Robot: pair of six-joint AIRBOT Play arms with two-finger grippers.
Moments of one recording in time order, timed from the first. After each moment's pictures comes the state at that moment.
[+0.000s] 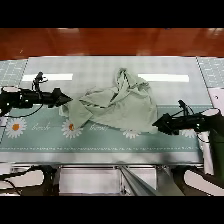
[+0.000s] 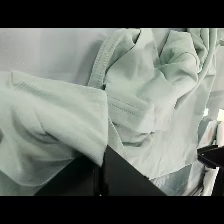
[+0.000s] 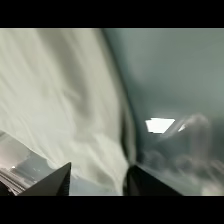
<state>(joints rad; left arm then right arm) 0.24 -1.45 0.86 0.52 -1.11 -1.00 -0.26 -1.27 0.52 -0.71 1.11 1.22</state>
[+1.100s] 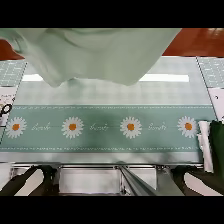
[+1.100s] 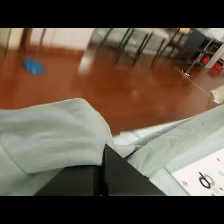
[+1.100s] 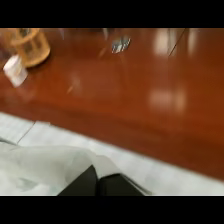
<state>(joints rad) 0.34 -0.99 1.72 0.39 -1.17 -1.13 -0.07 -1.17 2.09 -0.89 1.23 1.41</state>
